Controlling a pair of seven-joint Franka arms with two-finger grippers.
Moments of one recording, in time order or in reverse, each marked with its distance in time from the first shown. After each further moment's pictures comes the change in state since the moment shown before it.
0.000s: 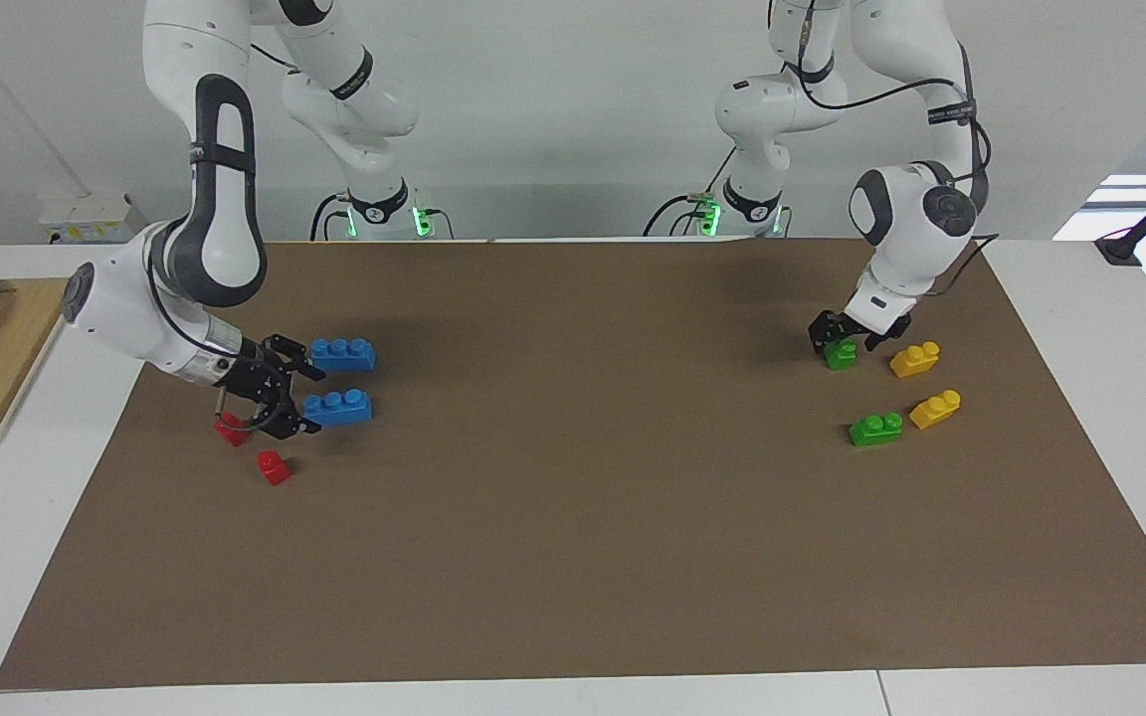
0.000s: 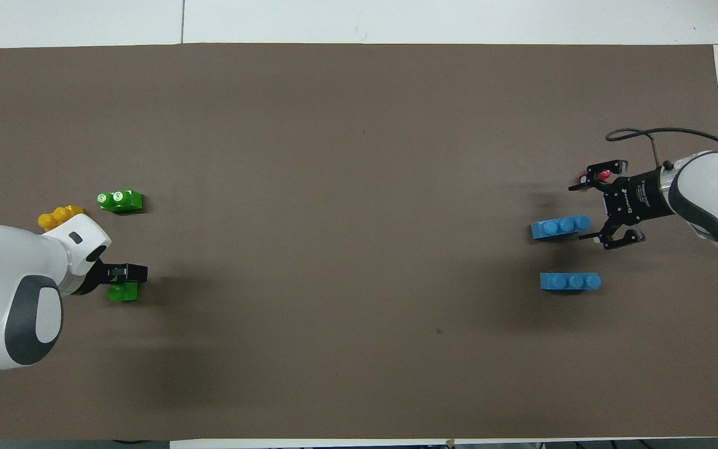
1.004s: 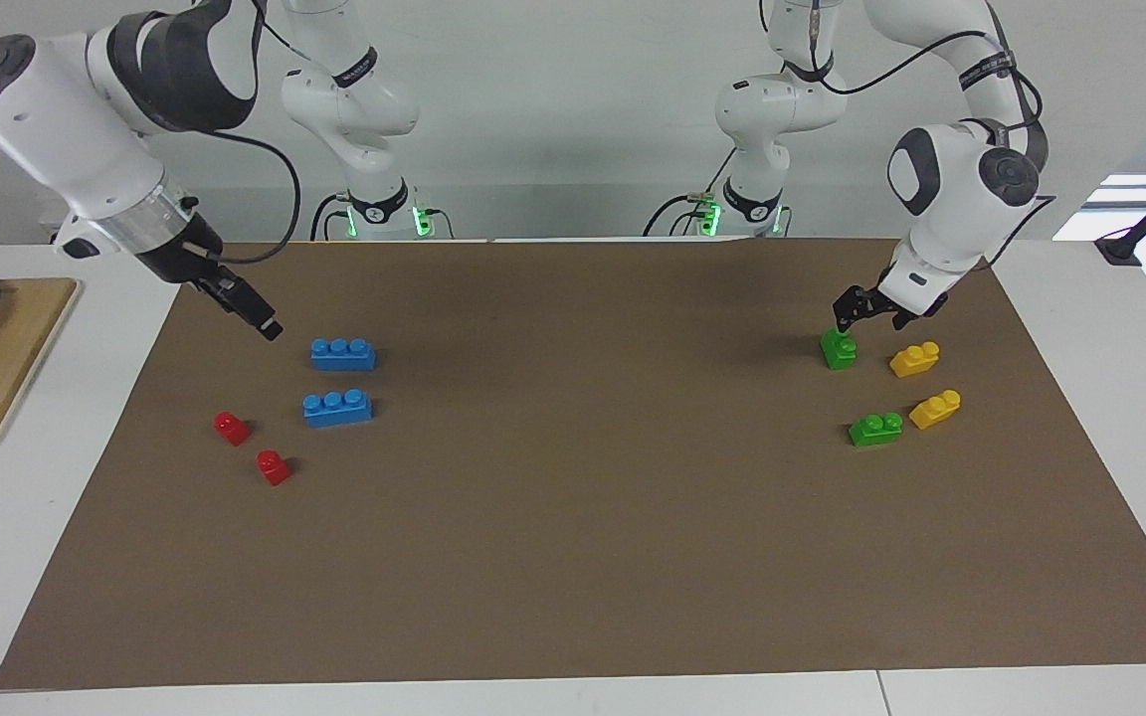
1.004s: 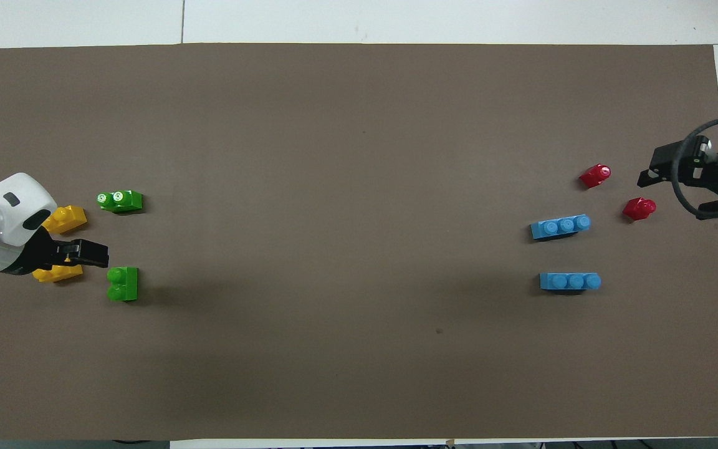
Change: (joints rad) left arm 0.000 -0.076 -0.002 0.294 0.000 -0.426 0.000; right arm 0.078 -0.245 0.034 0.217 -0.364 -0.274 -0.783
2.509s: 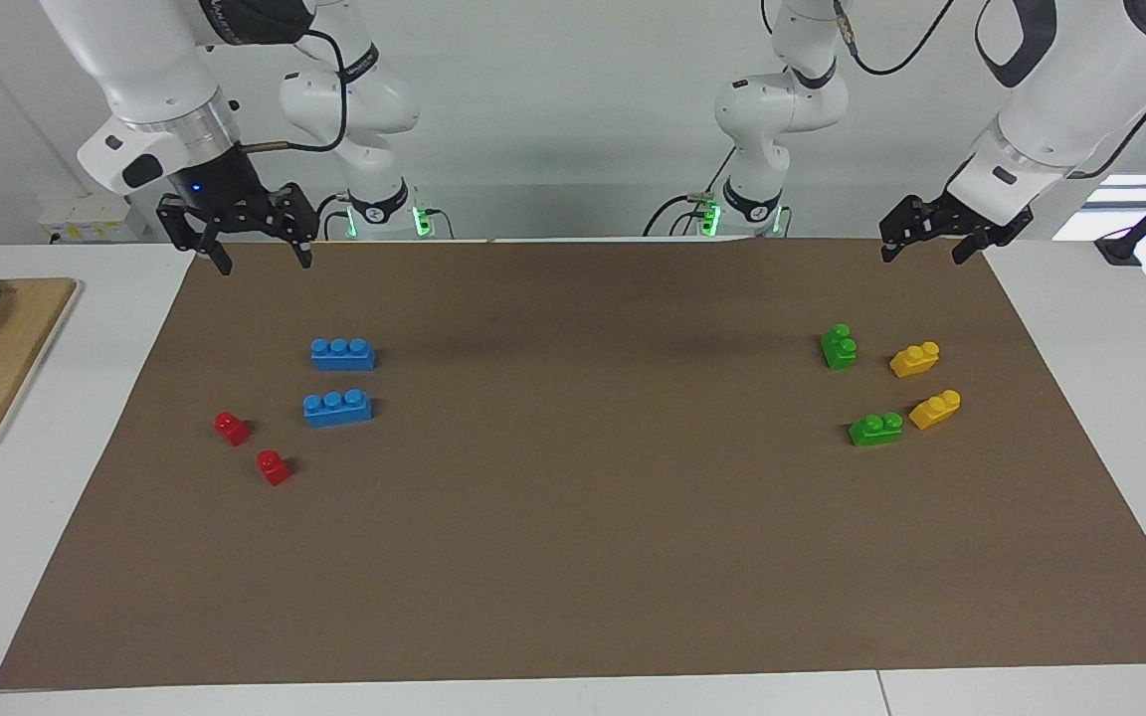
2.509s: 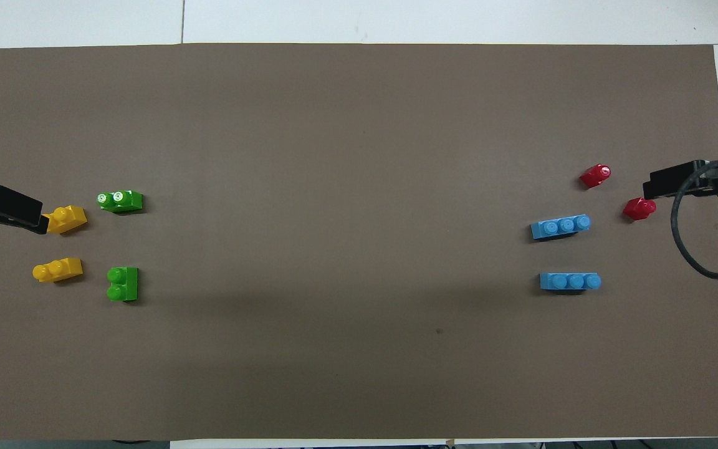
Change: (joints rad) left arm -0.041 0.204 -0.036 0.647 0.002 -0.507 -0.005; right arm 0.116 -0.003 0.008 0.063 -0.136 -0.004 -0.311
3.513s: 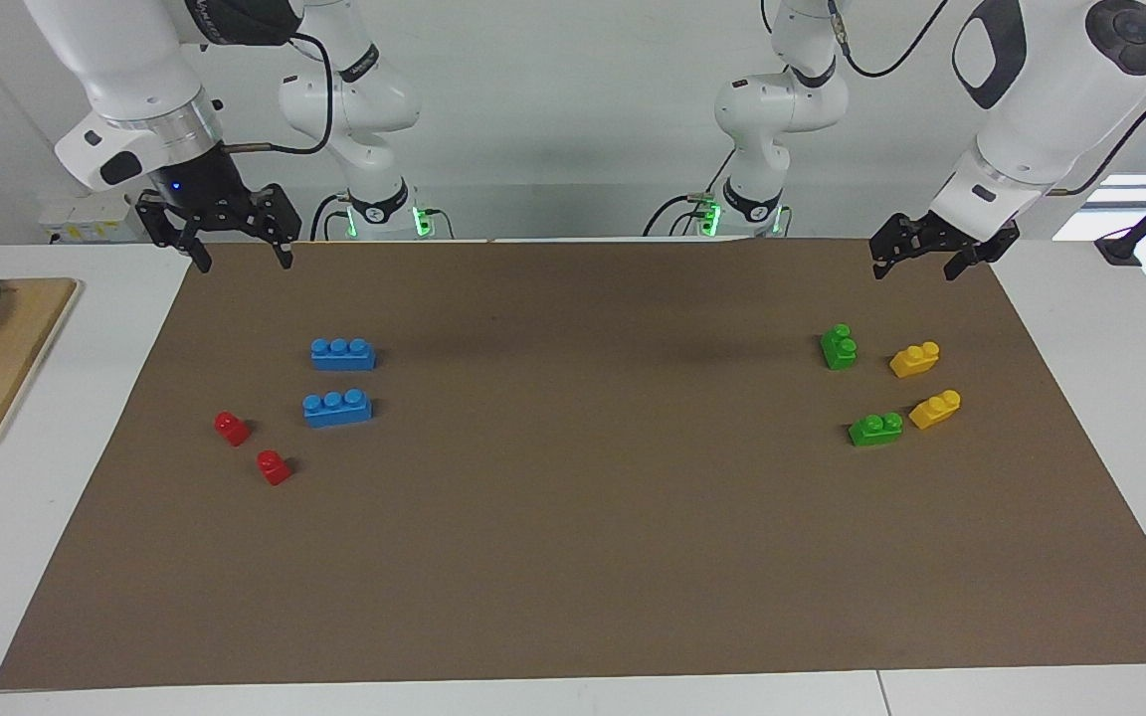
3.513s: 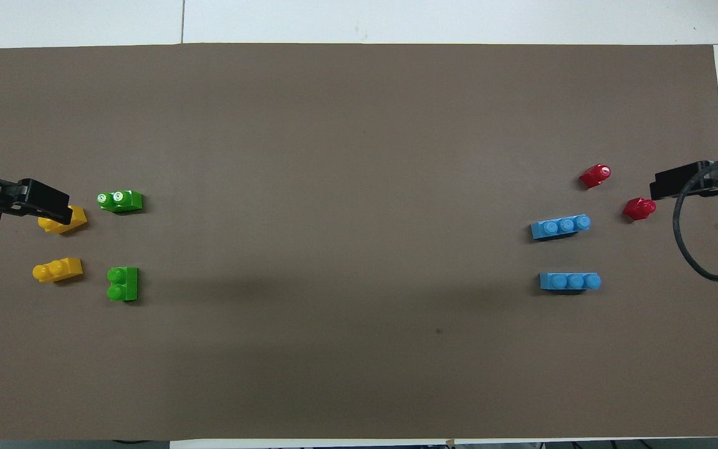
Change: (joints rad) left arm -0.012 -0.039 -0.001 -0.106 0.016 0.114 -0.004; right arm 0.074 0.000 -0.116 0.004 -0.014 -0.010 0.000
